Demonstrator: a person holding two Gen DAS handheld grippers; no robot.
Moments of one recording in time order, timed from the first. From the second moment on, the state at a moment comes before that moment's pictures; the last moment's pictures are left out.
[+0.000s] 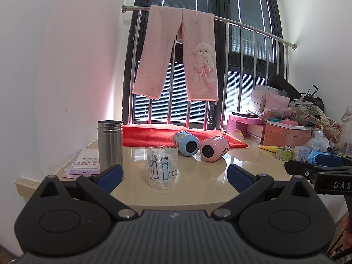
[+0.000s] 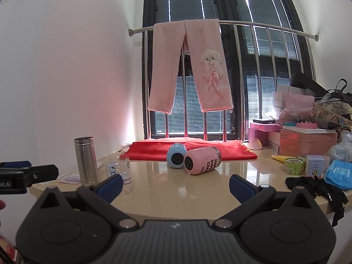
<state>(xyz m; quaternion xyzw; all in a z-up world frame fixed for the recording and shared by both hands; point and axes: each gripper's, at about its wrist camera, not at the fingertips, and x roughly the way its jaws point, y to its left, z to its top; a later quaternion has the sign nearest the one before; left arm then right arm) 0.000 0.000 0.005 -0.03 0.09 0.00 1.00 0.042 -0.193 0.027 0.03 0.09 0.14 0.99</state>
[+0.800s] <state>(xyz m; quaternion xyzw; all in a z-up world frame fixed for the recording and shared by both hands) -0.003 0.000 0.004 -0.03 0.09 0.01 1.00 0.042 -0.192 0.027 0.03 0.09 0.14 0.99</state>
